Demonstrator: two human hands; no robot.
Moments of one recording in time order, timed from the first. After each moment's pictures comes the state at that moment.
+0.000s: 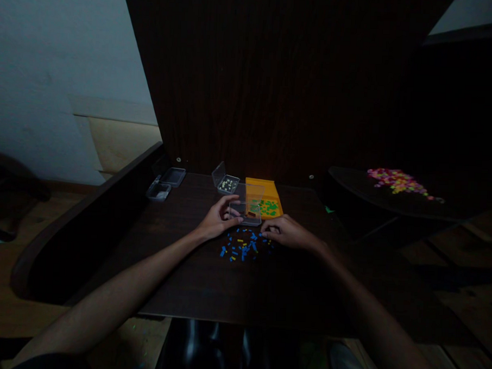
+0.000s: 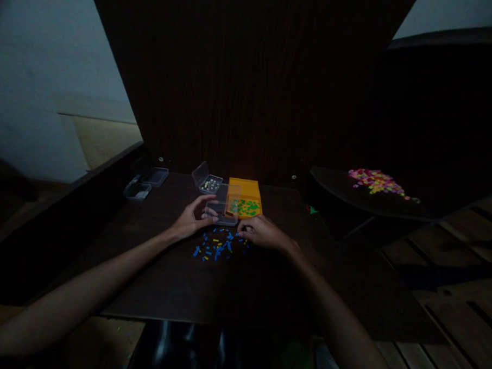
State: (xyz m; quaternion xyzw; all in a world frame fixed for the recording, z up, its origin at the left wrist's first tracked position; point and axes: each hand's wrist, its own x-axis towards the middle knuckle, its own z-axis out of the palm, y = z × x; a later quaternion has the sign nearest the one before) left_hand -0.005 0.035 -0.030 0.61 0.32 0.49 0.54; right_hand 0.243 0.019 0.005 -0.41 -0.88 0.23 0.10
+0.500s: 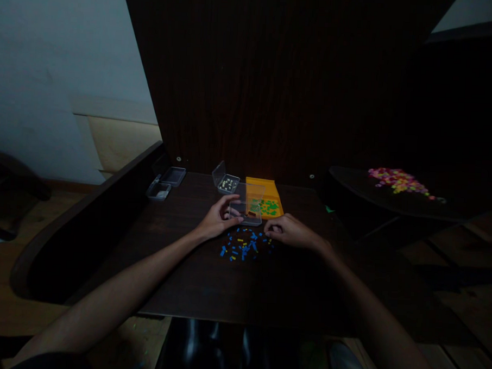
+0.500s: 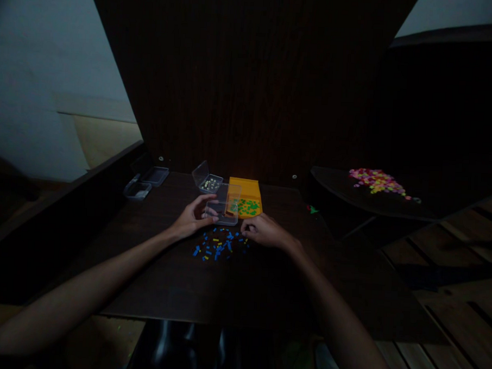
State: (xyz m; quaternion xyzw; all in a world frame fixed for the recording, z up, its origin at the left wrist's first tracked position) left_hand -0.006 0.035 -0.029 0.61 0.33 0.48 0.54; right_hand 0.243 0.018 0.016 -0.45 -0.86 0.22 0.06
